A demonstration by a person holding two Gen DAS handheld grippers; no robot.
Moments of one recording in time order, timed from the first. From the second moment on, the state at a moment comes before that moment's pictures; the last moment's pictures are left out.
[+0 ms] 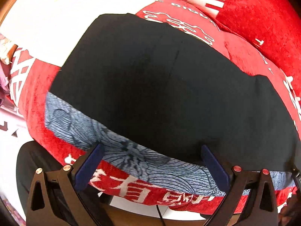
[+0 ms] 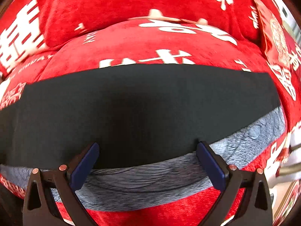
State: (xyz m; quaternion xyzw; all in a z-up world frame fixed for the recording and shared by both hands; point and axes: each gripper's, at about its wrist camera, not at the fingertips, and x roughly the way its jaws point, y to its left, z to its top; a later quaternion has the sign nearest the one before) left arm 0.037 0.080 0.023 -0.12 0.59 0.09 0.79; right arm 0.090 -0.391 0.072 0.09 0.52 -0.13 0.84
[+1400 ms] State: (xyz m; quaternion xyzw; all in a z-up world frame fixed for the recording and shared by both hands) left arm 0.051 0.058 0.025 -0.04 0.57 0.10 0.81; right arm 0.073 -0.455 0.073 0.10 0.52 -0.19 0.83
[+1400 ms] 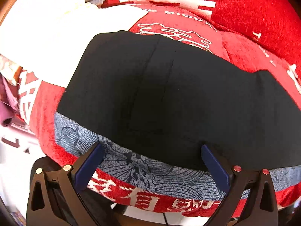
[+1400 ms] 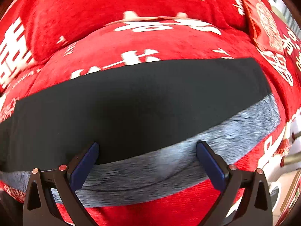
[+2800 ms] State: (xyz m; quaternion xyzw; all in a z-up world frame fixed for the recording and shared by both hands) left arm 0.098 -0.293 0.041 0.07 0.59 -0.08 0.80; right arm 0.058 -0.586 0.053 0.20 0.42 -0.16 0.87
